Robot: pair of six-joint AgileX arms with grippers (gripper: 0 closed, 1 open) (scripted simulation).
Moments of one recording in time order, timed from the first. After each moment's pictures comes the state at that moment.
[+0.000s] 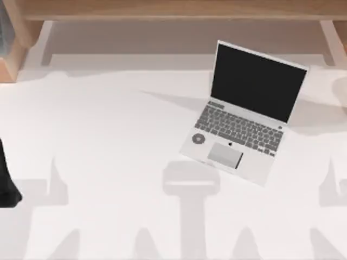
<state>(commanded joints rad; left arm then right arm) 0.00 0.00 0.00 0.00 0.00 0.00 0.00 0.00 0.00 0.00 0.00 0.00</state>
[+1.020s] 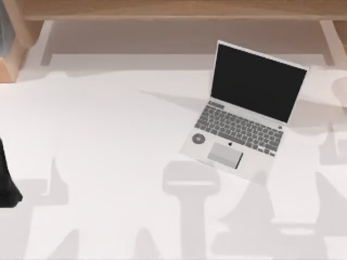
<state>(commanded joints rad) 0.00 0.00 0.00 0.00 0.00 0.00 -0.12 1.11 0.13 0.94 -0.09 -0.01</state>
